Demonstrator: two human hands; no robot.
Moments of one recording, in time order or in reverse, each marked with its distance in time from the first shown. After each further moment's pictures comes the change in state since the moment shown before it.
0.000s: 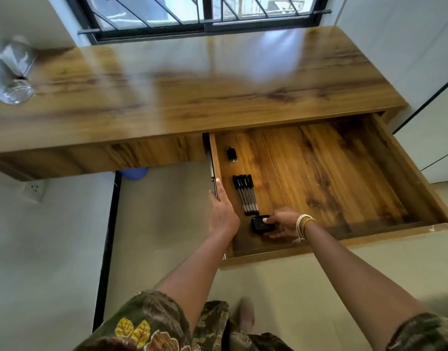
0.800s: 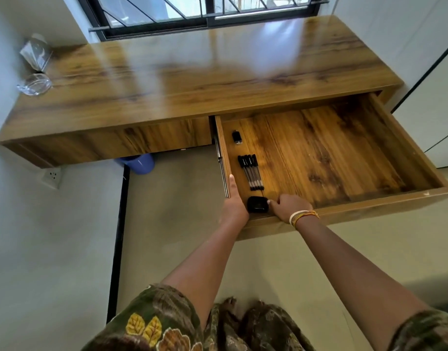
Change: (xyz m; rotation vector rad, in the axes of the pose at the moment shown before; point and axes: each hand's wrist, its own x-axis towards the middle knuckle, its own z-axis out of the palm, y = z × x) left_hand -0.061 -0.014 0.005 -0.006 -0.166 -0.080; right_hand -0.045 0.045 0.037 -1.084 0.554 -0.294
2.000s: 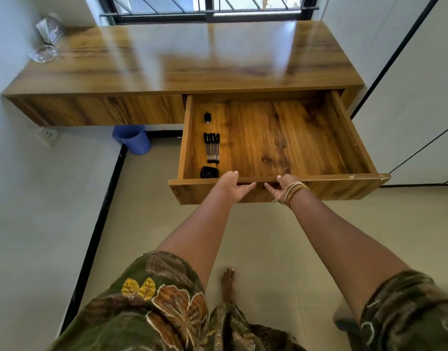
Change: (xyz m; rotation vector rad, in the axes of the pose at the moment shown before) left_hand -0.083 0.136 0.087 -1.771 -0.116 -0.544; right_hand -0.026 0.147 -0.041 1.905 -0.062 0.499
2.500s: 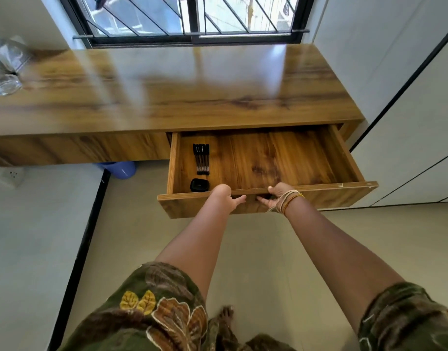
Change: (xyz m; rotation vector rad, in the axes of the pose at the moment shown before) left_hand 0.071 0.087 0.098 -0.122 0.209 -0.073; right_hand 0.084 -0.078 0.093 -0.119 -0.021 0.077
